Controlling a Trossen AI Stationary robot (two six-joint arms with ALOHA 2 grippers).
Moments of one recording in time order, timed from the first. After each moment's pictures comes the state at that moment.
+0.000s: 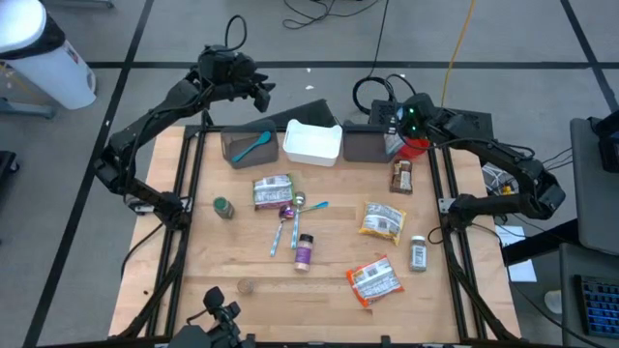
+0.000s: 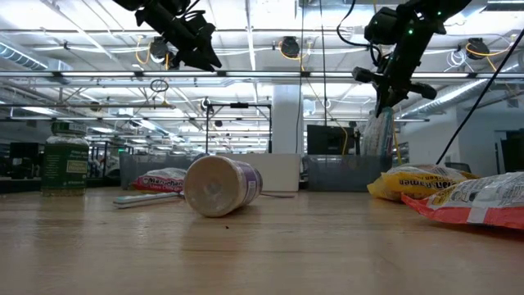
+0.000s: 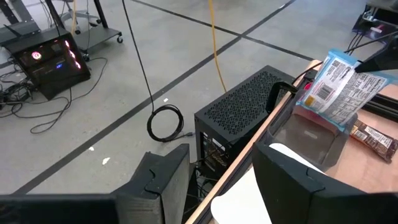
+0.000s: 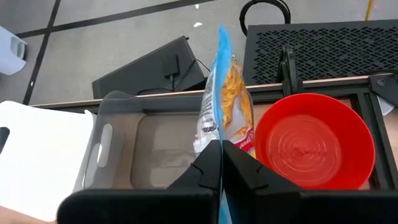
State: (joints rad) left arm 0.86 1.47 1.45 -0.40 0.18 0.10; right arm -0.82 1.19 1.01 -0.67 0.26 0.74
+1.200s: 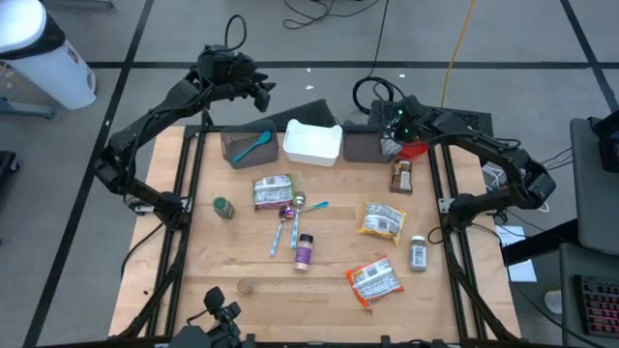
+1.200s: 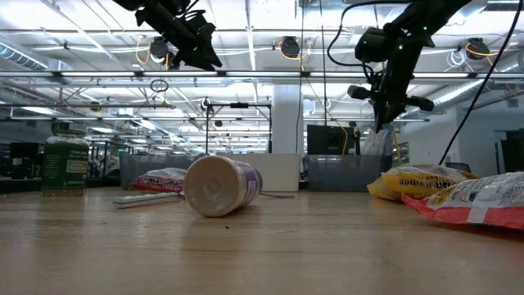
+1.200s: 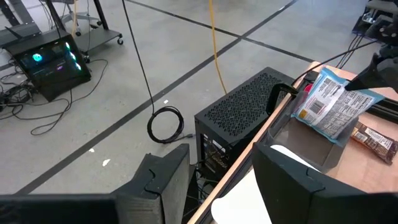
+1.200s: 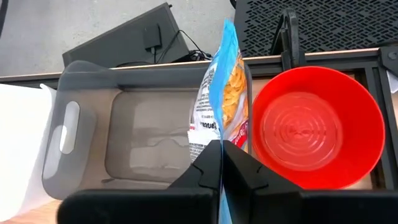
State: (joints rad) left arm 0.86 1.47 1.45 -0.39 0.18 0.10; right arm -0.83 1.31 1.01 -0.69 0.23 0.74
